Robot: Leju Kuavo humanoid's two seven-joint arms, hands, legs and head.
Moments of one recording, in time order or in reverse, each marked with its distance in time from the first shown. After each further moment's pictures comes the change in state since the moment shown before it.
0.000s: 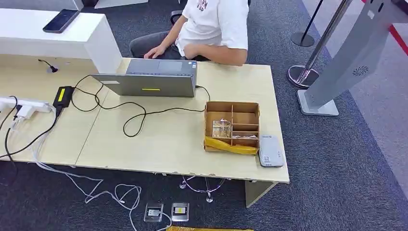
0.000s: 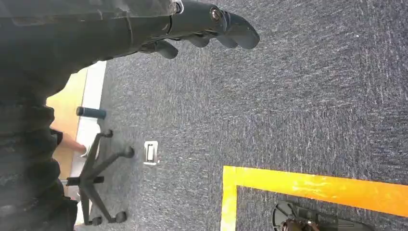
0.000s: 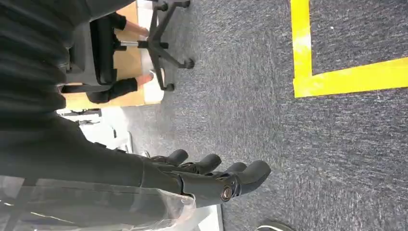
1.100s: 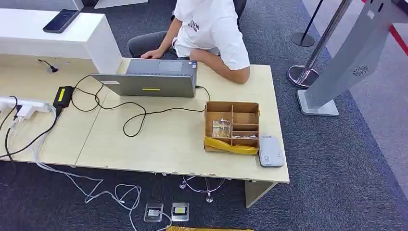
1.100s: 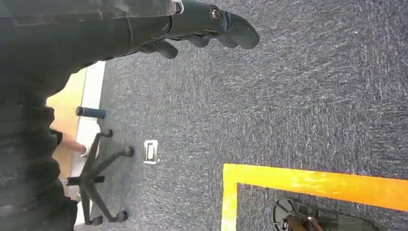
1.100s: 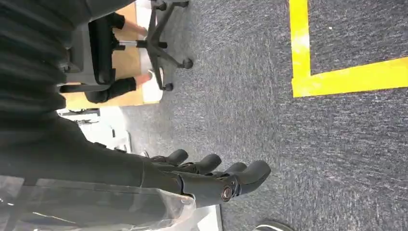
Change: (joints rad) left arm -0.001 -0.008 -0.006 0.000 0.000 -0.002 -0.001; right arm 0.000 0.000 0.001 0.006 0.000 -0.007 -0.004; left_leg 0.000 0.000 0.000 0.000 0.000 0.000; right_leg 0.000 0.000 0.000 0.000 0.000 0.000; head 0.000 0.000
